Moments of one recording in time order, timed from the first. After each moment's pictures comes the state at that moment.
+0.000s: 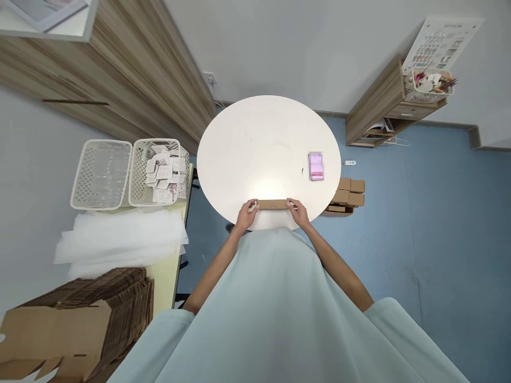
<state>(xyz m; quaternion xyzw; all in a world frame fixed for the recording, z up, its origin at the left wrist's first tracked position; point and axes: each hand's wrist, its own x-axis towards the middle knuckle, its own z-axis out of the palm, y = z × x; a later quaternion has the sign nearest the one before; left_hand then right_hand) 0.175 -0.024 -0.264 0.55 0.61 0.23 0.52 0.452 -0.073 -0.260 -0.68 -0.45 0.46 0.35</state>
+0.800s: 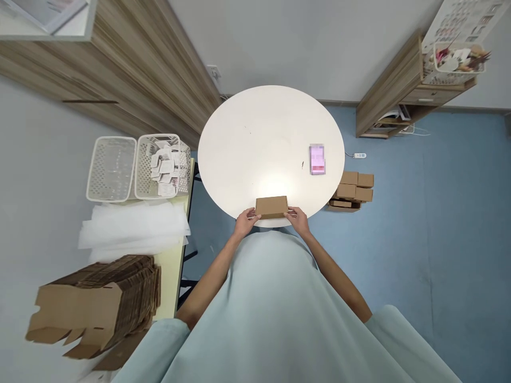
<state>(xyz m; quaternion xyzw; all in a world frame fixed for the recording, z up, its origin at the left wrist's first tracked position) 0.181 -0.074 -0.247 0.49 0.67 0.16 0.53 0.452 -0.127 -0.278 -0.68 -0.38 0.51 0.36</state>
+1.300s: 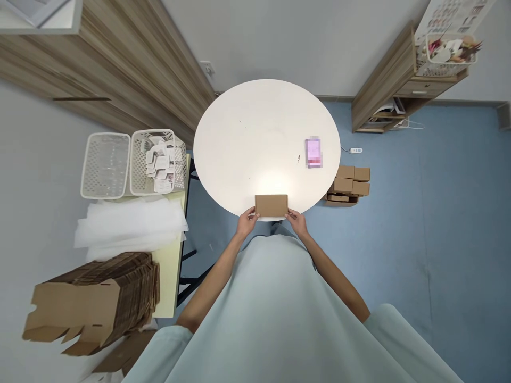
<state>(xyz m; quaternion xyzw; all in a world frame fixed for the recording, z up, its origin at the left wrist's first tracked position) 0.197 -0.104 -0.242 0.46 0.67 0.18 0.56 0.446 -0.169 -0.284 -0.65 -0.29 0.56 0.42</state>
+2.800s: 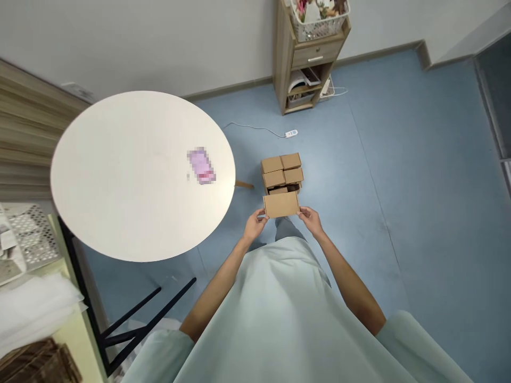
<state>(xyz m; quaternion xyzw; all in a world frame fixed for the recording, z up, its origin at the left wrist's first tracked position) 0.650 -0.148 -0.248 0.55 0.54 0.06 0.64 0.893 -0.280 -0.256 -0.73 -0.16 0.48 0.46</state>
